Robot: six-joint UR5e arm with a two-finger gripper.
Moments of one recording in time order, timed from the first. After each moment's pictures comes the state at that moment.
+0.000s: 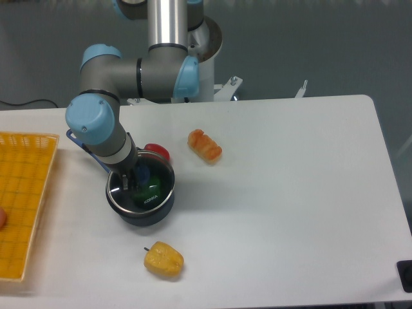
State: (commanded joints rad) arm 2.07 -1.92 -1.63 -1.26 1.65 1.45
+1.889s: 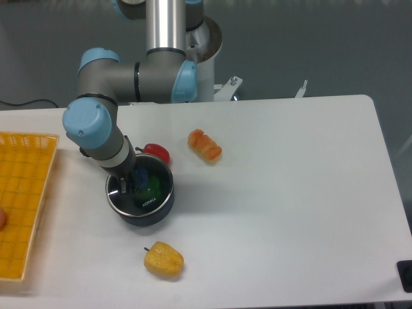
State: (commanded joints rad) arm 2.06 -1.93 -1.61 -1.26 1.65 1.44
